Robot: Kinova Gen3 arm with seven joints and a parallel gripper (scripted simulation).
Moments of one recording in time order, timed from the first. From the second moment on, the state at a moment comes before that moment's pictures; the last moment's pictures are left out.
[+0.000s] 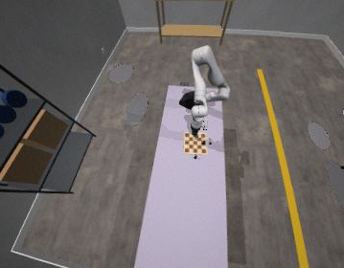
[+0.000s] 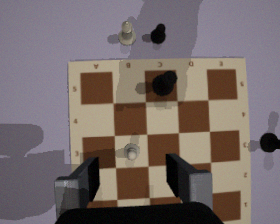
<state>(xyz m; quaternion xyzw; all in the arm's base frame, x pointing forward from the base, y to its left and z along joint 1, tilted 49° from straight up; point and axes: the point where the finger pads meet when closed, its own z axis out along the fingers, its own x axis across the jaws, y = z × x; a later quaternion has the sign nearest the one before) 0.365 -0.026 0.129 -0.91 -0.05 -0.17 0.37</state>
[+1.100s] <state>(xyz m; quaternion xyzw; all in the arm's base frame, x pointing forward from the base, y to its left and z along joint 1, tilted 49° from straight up) 0.367 0.027 0.191 -0.88 0.21 -0.04 0.43</state>
